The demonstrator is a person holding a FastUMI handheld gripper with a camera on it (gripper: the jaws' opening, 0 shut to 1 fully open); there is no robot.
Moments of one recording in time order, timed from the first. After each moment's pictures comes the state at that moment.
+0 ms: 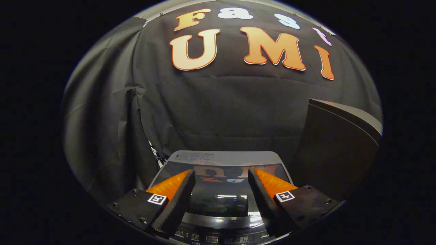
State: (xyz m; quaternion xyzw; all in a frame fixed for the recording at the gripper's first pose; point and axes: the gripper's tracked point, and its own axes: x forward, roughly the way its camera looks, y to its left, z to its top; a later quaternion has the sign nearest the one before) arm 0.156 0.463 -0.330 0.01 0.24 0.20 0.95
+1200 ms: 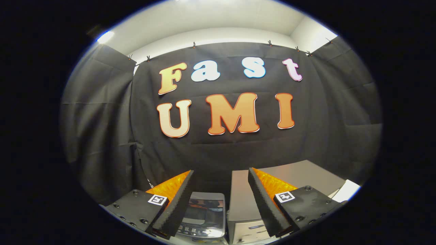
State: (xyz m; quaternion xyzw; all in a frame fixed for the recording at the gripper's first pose) arm 0.056 0.176 -0.041 0.04 0.06 0.15 0.99
